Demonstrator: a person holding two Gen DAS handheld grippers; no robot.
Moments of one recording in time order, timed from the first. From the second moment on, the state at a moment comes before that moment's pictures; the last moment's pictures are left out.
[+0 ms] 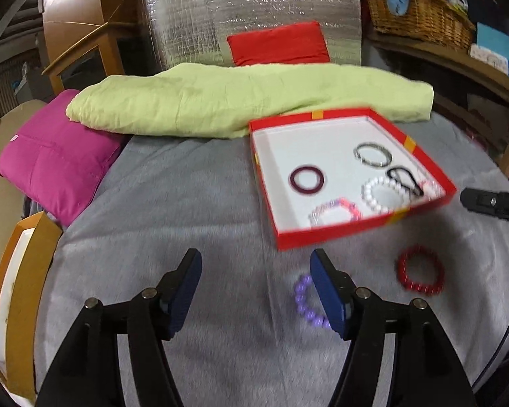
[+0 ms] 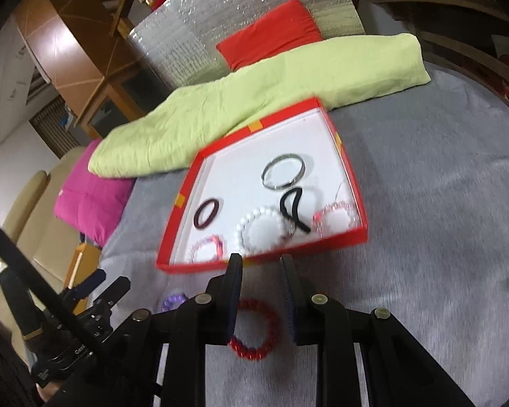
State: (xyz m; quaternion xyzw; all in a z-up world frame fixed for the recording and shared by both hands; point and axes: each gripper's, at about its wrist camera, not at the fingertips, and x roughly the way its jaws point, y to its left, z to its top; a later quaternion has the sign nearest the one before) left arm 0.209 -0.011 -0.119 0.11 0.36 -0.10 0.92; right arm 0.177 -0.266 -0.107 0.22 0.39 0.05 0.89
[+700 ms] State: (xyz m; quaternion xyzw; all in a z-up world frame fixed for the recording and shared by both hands) left arm 0.170 -0.005 -0.123 0.10 0.37 -0.09 0.92; right arm 0.144 -0.229 -0.112 0.16 0.42 0.05 0.89
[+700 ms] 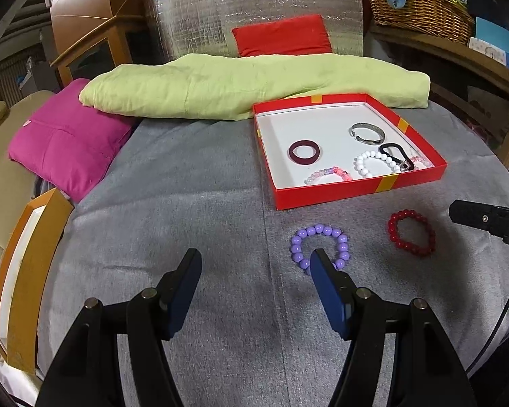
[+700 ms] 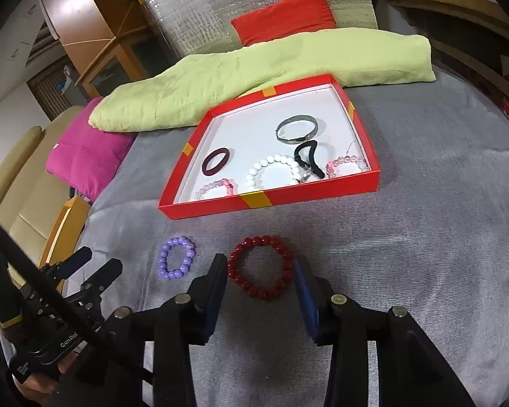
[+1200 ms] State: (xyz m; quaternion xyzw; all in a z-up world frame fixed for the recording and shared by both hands) left arm 0.179 -0.007 -0.141 0.11 0.41 -0.08 0.90; right arm 0.155 -0.239 -0.139 0.15 0.46 0.02 0.87
